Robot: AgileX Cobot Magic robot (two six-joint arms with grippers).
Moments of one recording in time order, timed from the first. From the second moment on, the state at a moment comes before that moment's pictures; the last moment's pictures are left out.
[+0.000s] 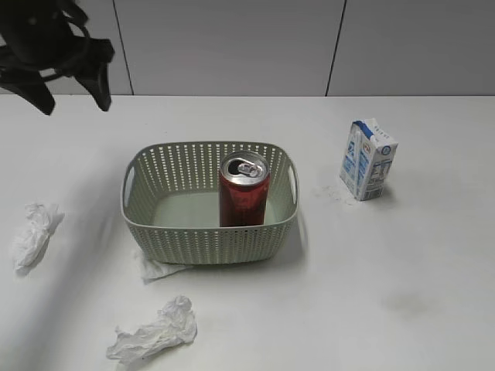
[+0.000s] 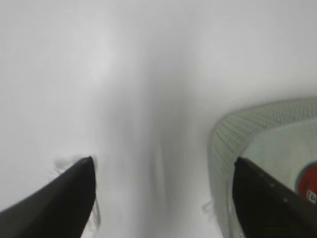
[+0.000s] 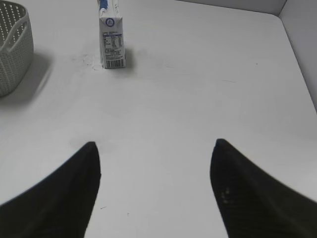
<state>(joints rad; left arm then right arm) -0.23 1.95 -1.70 -0.19 1.20 -0.03 0.08 0.00 -0.41 0.07 0.95 -0.09</state>
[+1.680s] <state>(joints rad) -0.03 0.33 -0.51 -0.05 1.04 0.00 0.08 0.00 -0.41 0.07 0.94 -0.09</state>
